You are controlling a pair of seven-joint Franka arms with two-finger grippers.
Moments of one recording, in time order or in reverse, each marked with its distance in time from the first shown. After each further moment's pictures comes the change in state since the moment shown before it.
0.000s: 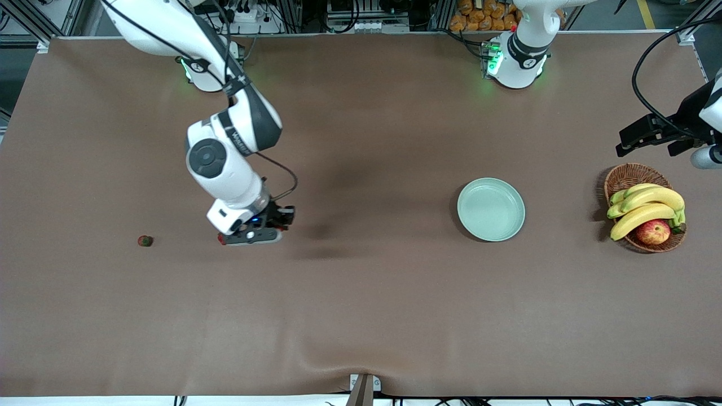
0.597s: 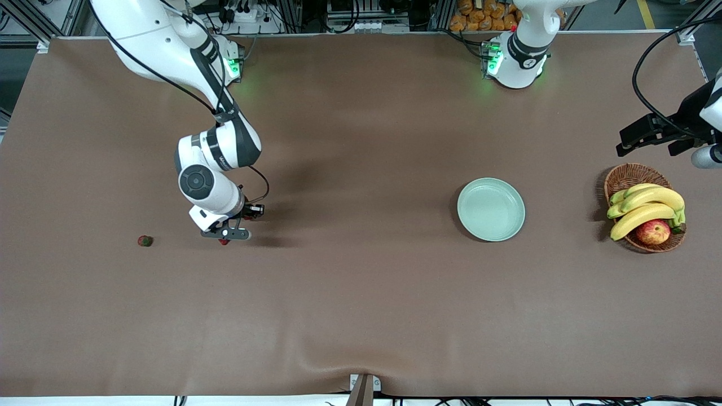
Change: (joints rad) left arm 0.000 -0.001 0.000 0.000 0.000 0.000 0.000; right arm -0.019 0.001 -0.146 -0.262 -0.005 0.055 0.009
